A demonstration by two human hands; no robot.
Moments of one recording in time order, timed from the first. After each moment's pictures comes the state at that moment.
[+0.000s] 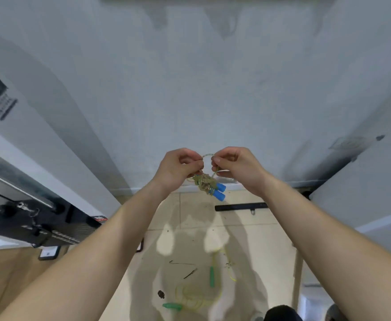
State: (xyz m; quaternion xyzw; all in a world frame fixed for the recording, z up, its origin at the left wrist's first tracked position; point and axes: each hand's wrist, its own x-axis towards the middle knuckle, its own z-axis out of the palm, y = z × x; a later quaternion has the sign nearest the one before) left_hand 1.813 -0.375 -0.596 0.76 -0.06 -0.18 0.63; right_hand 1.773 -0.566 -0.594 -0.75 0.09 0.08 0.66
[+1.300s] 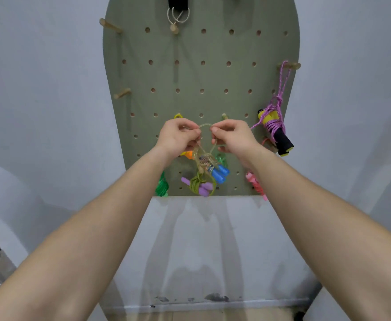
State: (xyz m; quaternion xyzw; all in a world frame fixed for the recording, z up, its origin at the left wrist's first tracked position) left_hand 1.914 -0.452 -0.030 0.73 -0.20 0.04 0.65; right_hand 1.873 -0.617 -0.027 -0.77 -0.01 -0.17 0.62
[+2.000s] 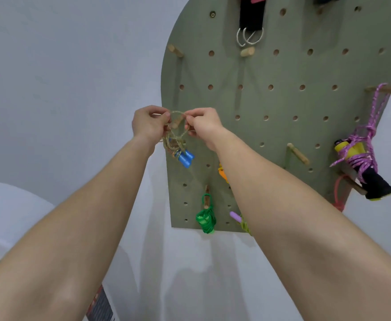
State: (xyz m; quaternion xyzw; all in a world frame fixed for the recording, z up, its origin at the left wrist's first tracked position) left_hand 2.064 -0.280 0.038 0.71 -0.06 0.23 0.66; right_hand 2.054 -0.428 0.046 -0.75 -0.06 -0.14 0.65
